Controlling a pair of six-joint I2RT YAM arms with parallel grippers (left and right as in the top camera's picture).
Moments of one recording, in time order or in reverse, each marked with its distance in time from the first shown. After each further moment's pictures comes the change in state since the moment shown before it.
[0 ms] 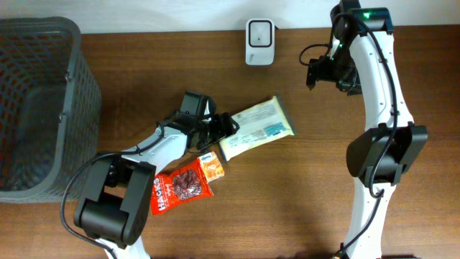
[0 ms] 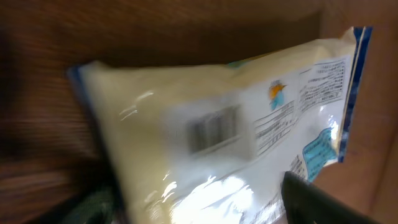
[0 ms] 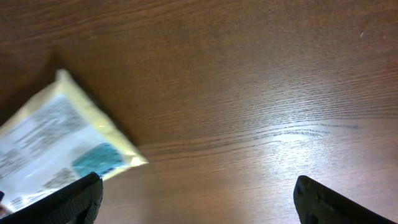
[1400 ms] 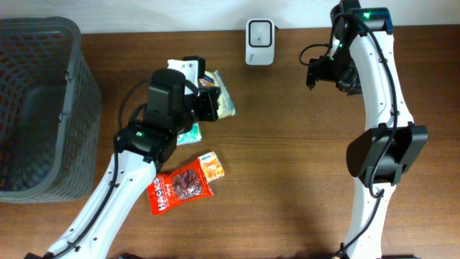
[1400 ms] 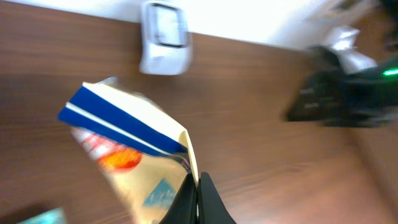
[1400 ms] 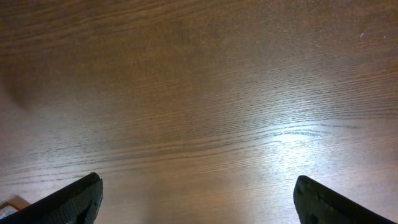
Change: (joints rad) left arm -0.005 -0.495 0.092 -0.117 -0.183 0.332; right arm 0.000 0.000 0.000 0.000 0.000 0.000
